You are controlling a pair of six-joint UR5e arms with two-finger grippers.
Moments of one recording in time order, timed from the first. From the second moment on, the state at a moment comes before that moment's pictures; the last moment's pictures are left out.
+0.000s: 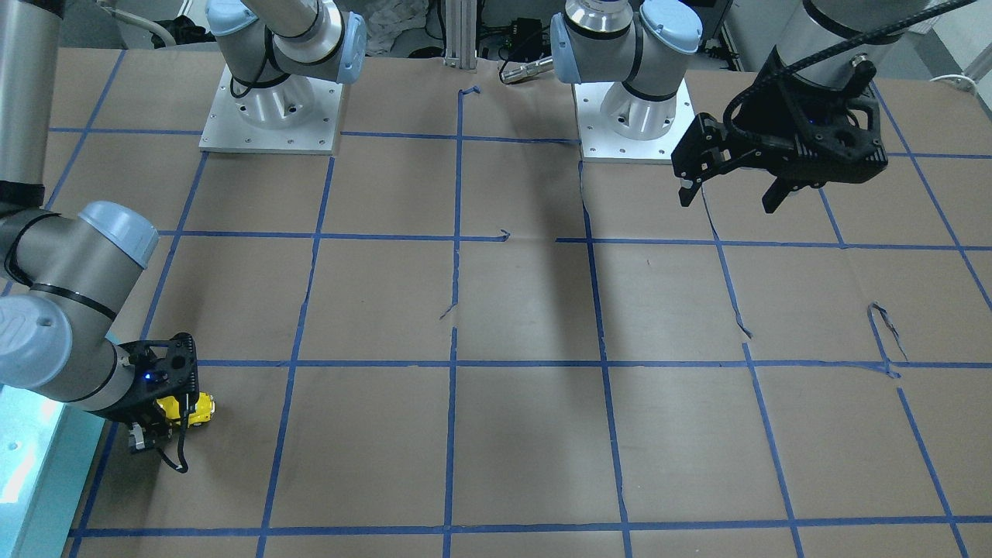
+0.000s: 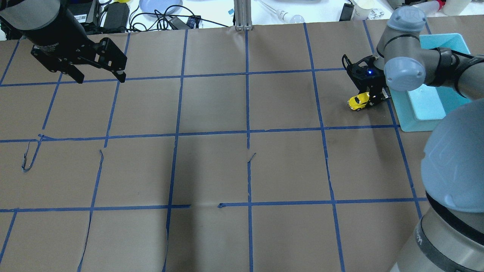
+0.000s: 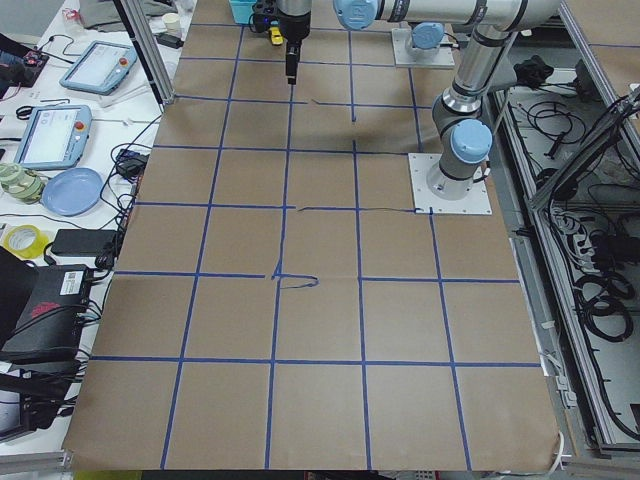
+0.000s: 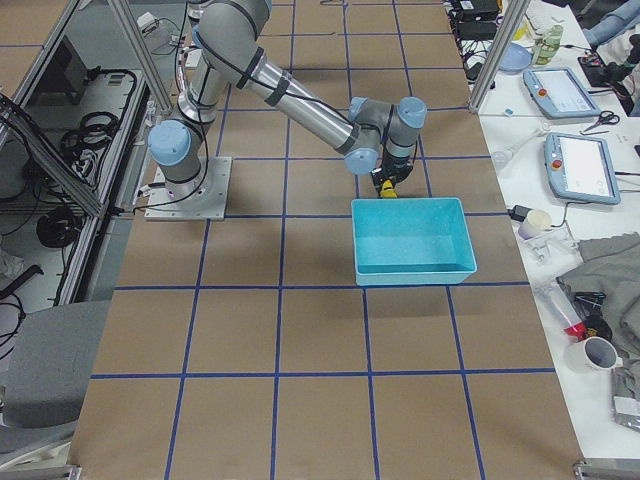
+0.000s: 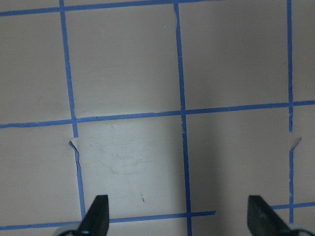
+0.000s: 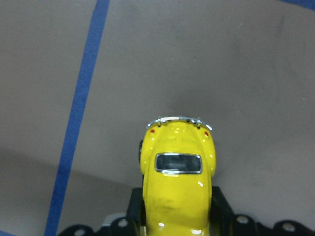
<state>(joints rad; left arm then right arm) -1.47 -1.56 -1.52 -1.60 1.54 0.14 1.35 -1.04 1.62 -2.12 -1.62 -2.06</state>
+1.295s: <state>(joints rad) -1.50 -1.56 -1.53 -1.59 1.55 0.14 1.08 -1.08 1.52 -2.02 -1.62 -2.13</state>
